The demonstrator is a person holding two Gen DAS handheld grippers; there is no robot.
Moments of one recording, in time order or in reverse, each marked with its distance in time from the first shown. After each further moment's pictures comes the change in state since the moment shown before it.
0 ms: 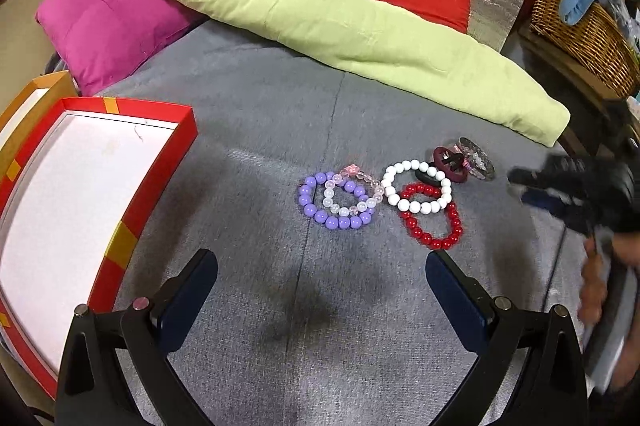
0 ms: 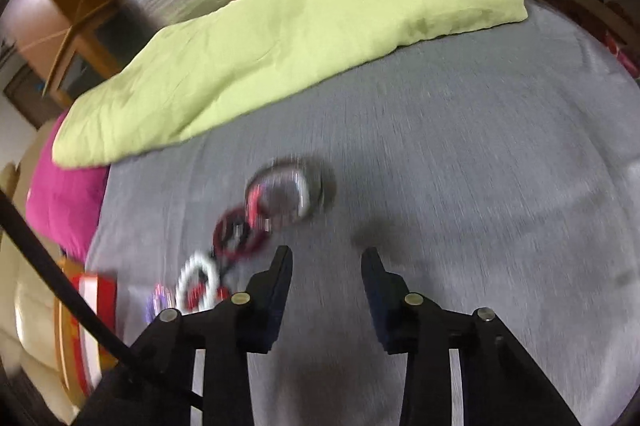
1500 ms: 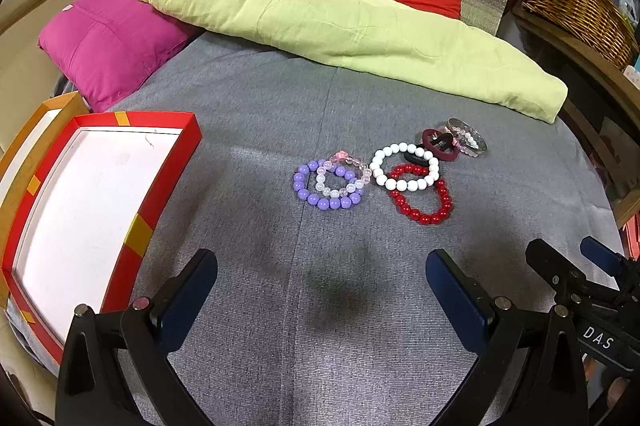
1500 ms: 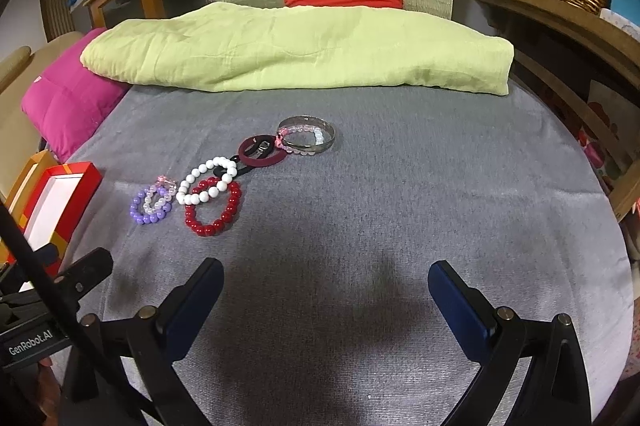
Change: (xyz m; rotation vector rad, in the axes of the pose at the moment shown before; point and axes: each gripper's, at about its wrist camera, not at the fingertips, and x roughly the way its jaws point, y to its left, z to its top) left arm -0.020 -0.020 -0.012 0.080 0.002 0.069; right arm -0.072 0.028 -0.119 -0.370 -0.200 -0.182
